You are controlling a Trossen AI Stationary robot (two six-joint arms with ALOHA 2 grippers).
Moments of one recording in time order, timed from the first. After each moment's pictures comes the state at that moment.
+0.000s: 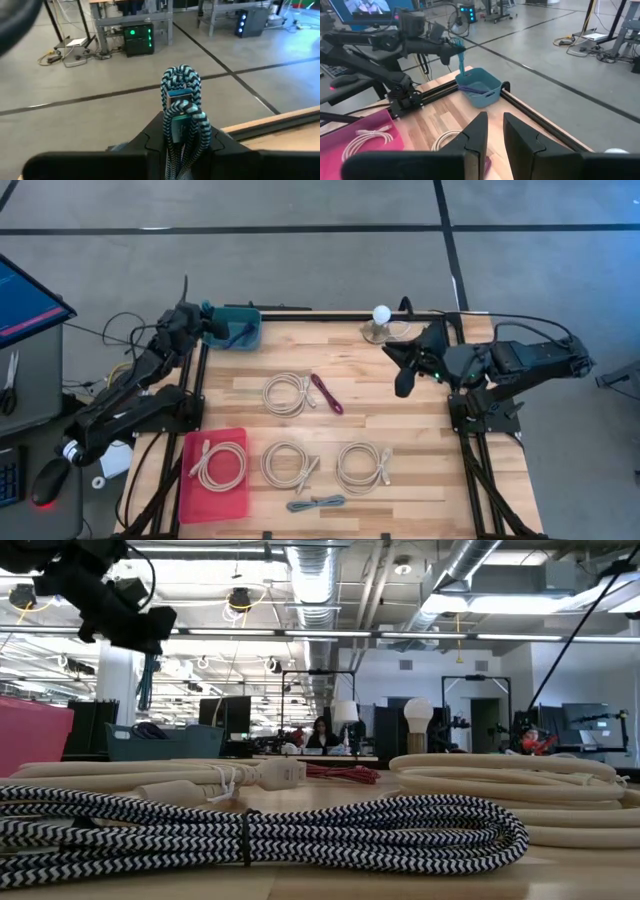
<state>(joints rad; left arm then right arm) 0.93 0.60 0.46 -0.13 -0.37 -0.03 0.26 1.05 1.25 -0.58 0.79 0.39</state>
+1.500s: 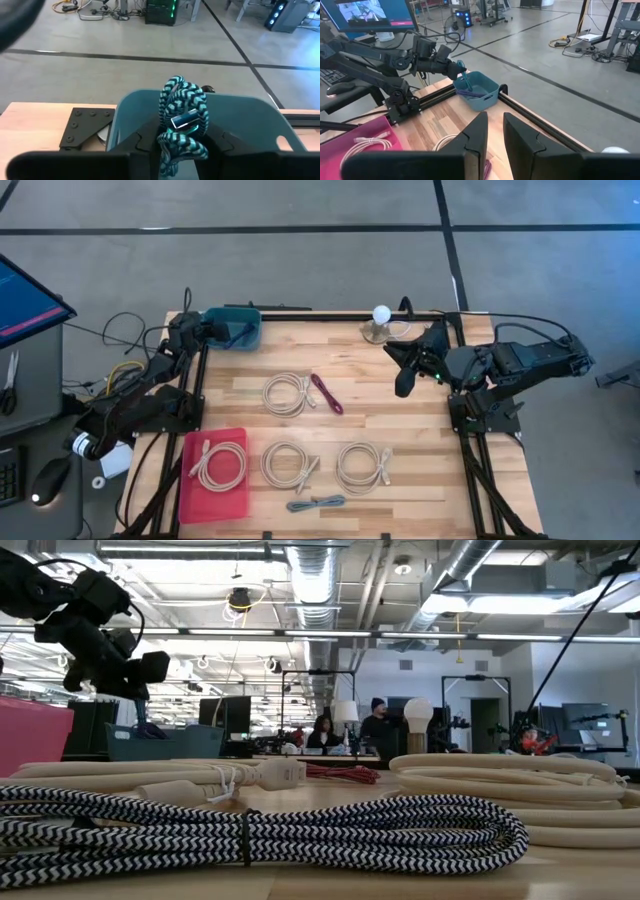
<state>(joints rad) 1.11 0.76 0.26 0.08 -0.28 -0.22 0.29 1.05 1.25 -0.57 0.84 0.42</state>
